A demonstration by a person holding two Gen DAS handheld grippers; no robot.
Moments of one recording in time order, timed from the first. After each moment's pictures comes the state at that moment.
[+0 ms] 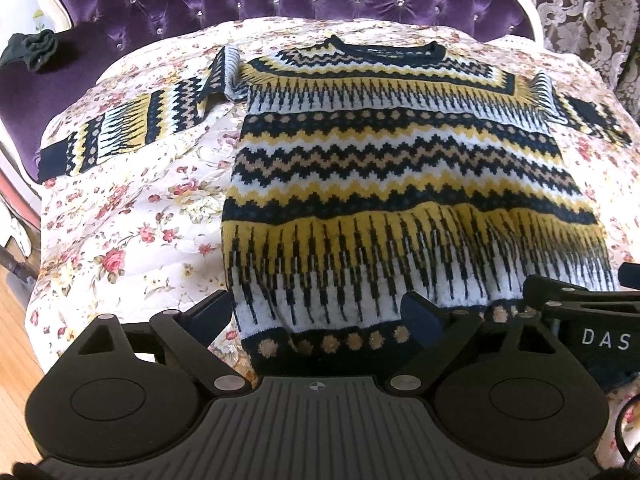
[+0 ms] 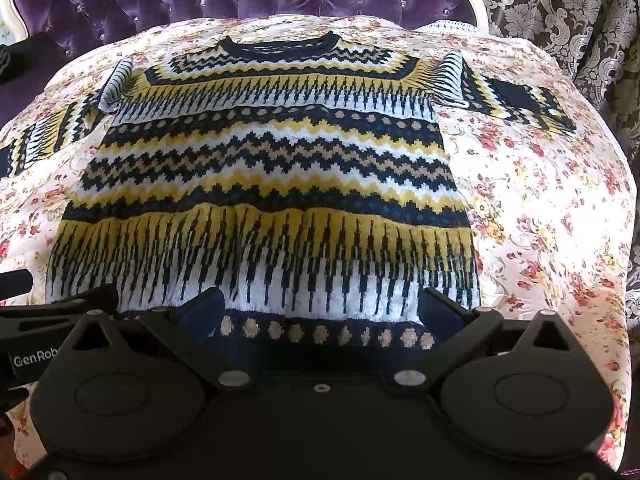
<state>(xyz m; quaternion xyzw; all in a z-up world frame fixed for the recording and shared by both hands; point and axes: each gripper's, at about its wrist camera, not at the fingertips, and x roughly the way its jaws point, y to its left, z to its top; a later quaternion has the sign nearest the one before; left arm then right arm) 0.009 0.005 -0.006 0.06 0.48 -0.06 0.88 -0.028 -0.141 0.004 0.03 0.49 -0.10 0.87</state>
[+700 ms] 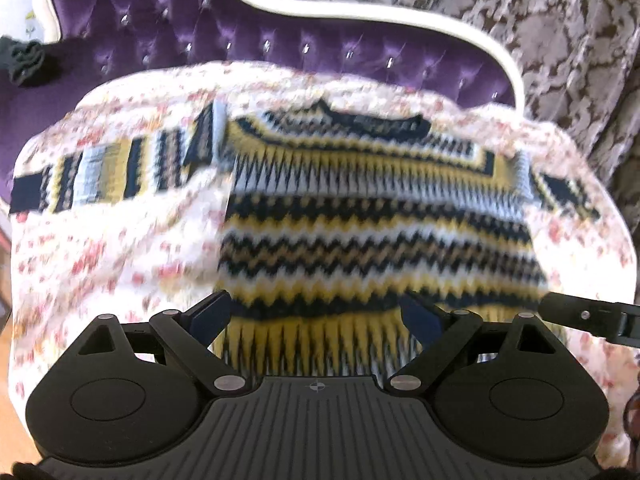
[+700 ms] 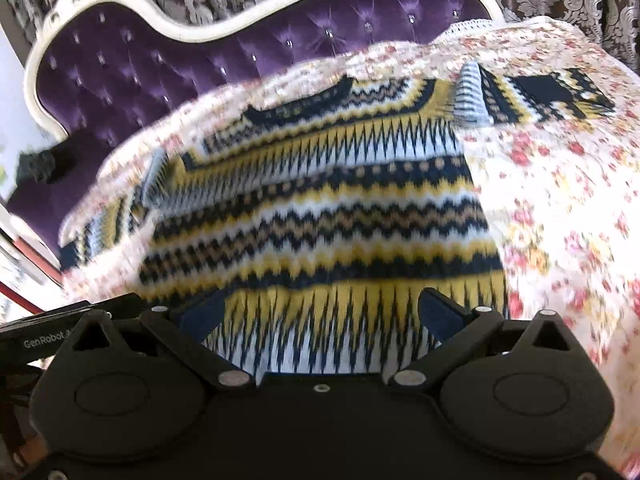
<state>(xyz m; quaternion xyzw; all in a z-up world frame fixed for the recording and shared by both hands) 0.054 0.022 0.033 -0.01 0.42 -0.11 0.90 -0.007 -0.208 0.029 0.18 0.42 -0.01 0.89</state>
